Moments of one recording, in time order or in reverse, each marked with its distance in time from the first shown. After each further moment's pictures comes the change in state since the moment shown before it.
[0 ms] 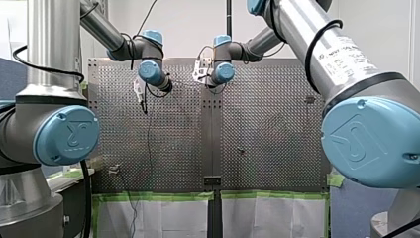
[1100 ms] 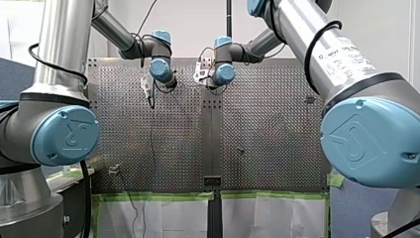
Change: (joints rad) left arm -0.011 -0.121 0.202 -0.042 -0.051 0.006; right arm -0.009 0.007 0.000 -0.001 -0.002 -0.003
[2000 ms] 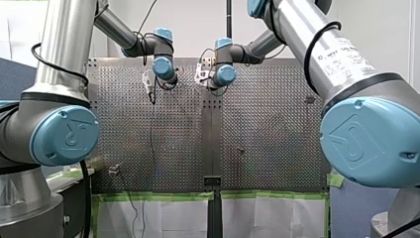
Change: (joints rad) left arm -0.005 -0.023 0.053 0.001 -0.031 0.058; right arm -0.004 0.006 0.000 0.000 -0.001 0.000
